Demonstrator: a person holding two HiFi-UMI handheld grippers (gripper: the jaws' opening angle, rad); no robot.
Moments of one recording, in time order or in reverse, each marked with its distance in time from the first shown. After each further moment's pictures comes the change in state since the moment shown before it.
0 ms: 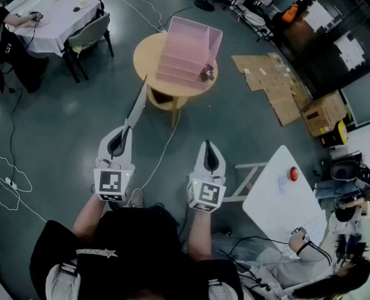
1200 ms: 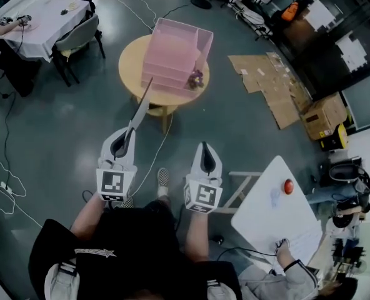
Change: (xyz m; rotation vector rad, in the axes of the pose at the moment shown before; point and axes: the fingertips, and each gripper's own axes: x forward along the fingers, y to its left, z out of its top) left arm 0.113 -0.054 -0.012 -0.004 0.021 -0.028; right arm 0.079 -0.079 -0.026 0.027 0.013 0.014
